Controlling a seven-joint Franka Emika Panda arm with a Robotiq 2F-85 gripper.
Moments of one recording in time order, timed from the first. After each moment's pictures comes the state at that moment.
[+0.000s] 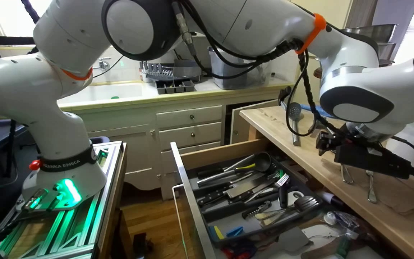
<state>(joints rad) -0.47 0.92 0.13 -1.15 0.51 2.04 -1.61</state>
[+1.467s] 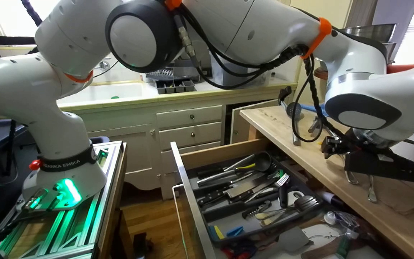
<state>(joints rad) -0.49 0.98 0.15 -1.07 0.52 2.04 -1.71</state>
